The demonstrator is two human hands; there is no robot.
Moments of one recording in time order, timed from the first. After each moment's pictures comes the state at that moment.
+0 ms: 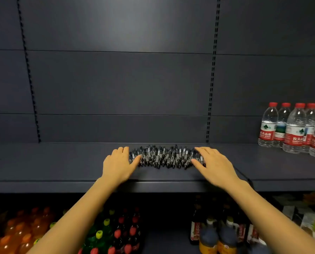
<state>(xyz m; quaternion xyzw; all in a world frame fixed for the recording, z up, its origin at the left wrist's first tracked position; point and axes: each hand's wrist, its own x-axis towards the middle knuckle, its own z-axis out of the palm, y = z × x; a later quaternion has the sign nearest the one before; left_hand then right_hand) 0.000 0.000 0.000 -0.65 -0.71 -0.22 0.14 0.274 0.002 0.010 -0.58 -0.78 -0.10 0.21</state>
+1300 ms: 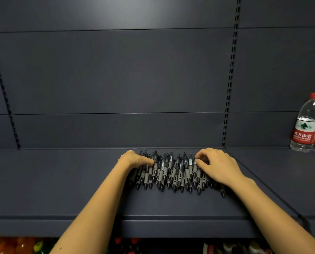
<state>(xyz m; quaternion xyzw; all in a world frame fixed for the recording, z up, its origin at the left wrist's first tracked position) 0.012 0.152 0.015 -0.54 -0.75 -0.26 -0.28 0.262 0.147 0.005 -0.59 -0.77 -0.03 0.24</state>
